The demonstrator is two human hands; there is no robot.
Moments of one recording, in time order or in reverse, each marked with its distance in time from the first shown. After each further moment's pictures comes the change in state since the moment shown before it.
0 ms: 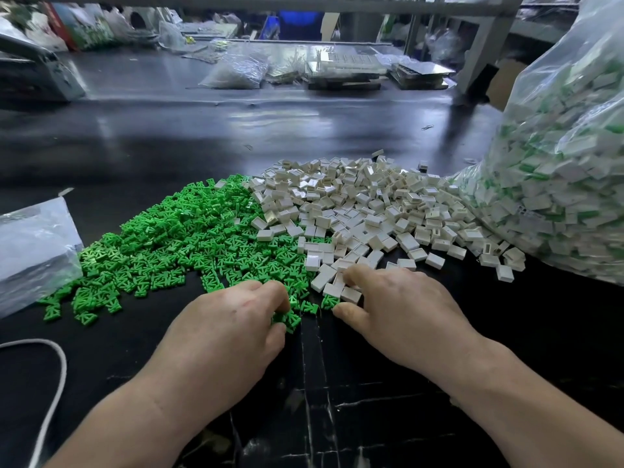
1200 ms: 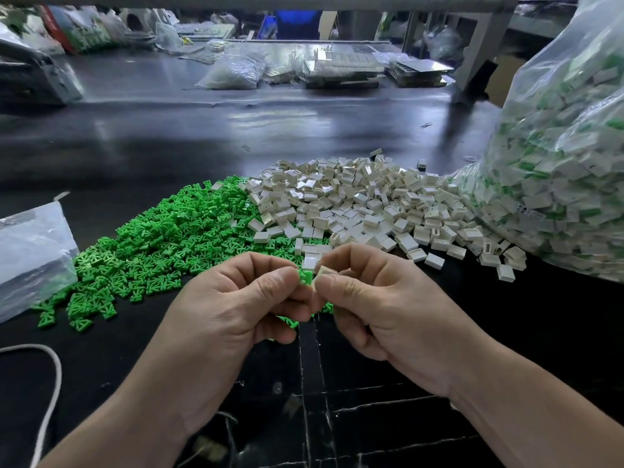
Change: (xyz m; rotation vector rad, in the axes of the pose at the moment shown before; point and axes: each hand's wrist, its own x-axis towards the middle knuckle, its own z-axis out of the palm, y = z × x) left_hand 0.006 0.014 -0.009 -1.554 -0.004 -0.261; right_hand -0.009 -0.012 -0.012 1.532 -0.229 -0.034
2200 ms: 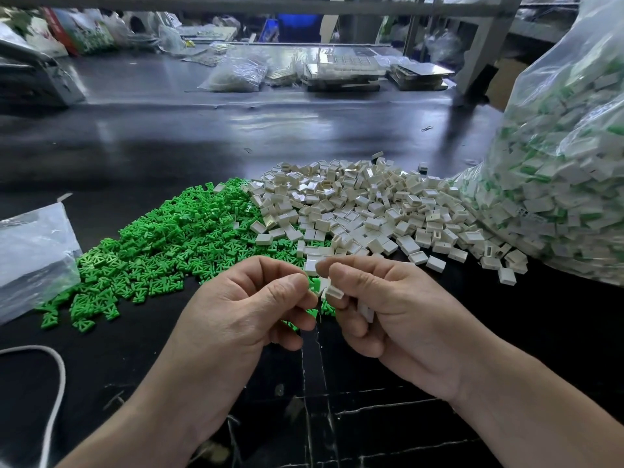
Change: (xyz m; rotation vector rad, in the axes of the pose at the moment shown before) left_hand -0.002 -0.004 0.003 0.079 0.018 0.038; right_hand 0.003 0.003 -0.003 0.222 0.107 0.128
